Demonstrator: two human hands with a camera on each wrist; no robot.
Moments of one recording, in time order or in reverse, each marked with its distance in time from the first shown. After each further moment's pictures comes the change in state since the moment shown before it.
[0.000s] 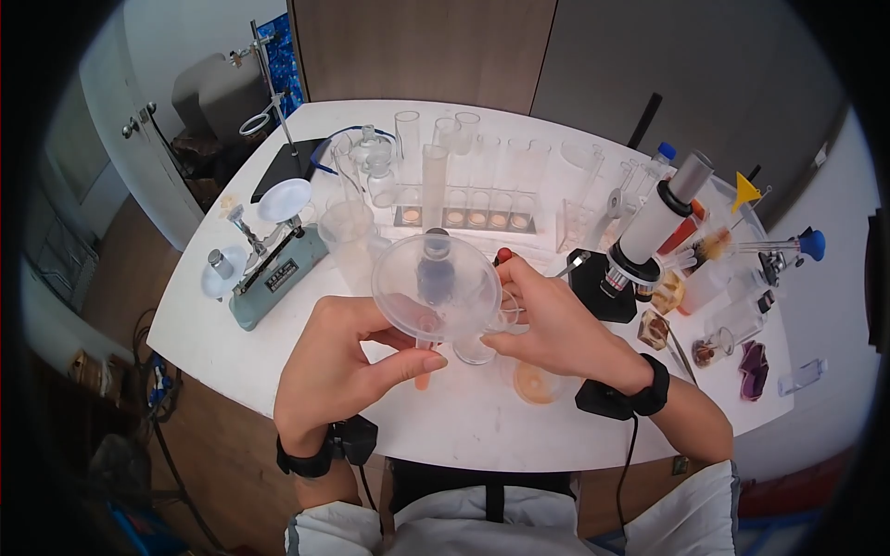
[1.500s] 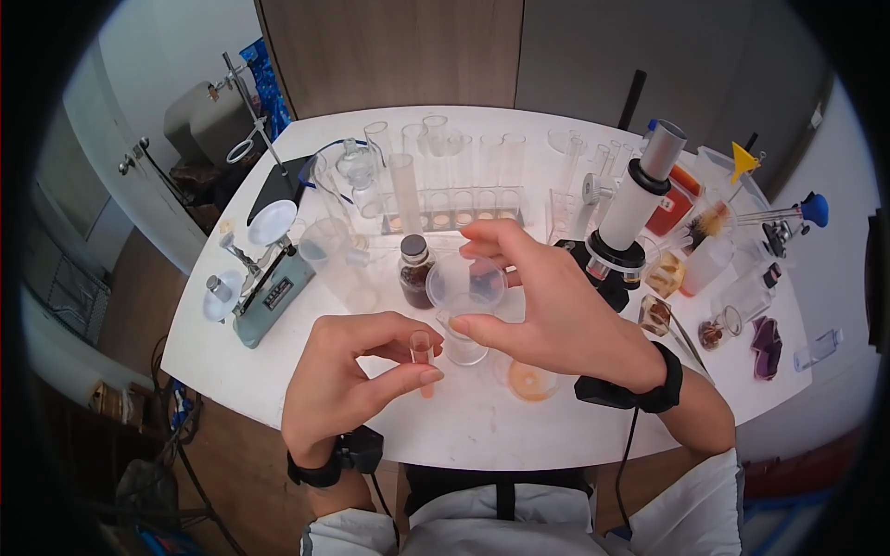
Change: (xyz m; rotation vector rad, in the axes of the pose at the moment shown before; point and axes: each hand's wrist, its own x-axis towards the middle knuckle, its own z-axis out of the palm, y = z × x) left_hand 0.005 0.009 0.018 -0.025 -0.043 0.019; right_hand -0.009 -0.028 -0.019 -0.032 0.237 -0.256
